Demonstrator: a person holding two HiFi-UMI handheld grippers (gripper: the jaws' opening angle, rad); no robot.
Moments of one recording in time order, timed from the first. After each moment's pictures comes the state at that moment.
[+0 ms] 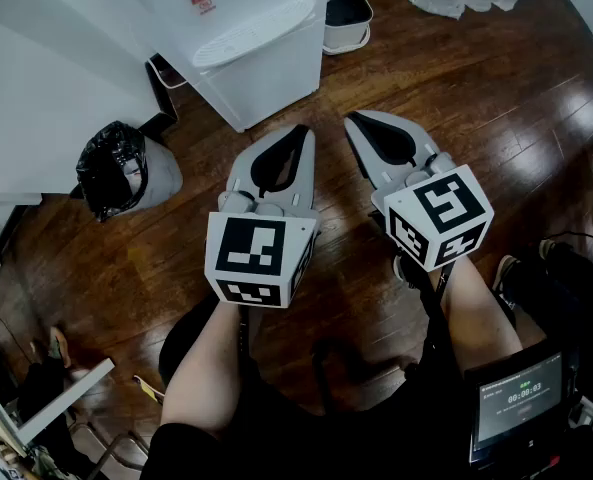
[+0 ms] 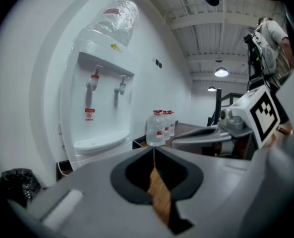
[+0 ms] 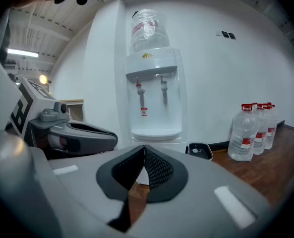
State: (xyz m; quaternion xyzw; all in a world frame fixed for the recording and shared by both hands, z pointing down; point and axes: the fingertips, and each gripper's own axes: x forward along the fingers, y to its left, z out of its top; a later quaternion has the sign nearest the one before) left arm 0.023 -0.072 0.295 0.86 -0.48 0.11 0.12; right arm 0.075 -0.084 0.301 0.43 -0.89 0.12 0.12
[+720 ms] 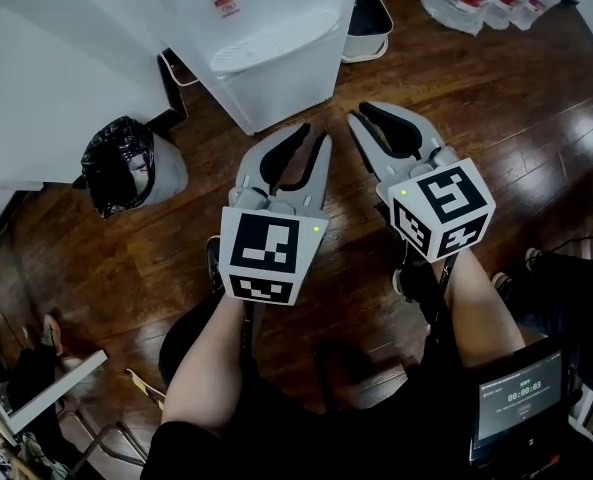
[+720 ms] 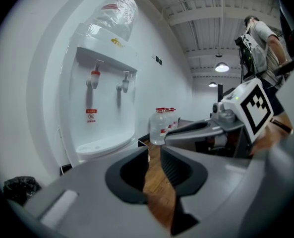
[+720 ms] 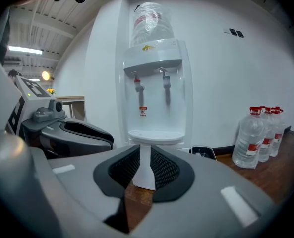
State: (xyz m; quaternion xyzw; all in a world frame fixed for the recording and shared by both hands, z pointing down) left arm 0.014 -0.101 0.305 0.86 -0.49 0.14 0.11; right arm 0.060 -0.127 0.309 0.40 -0.90 0.10 0.14
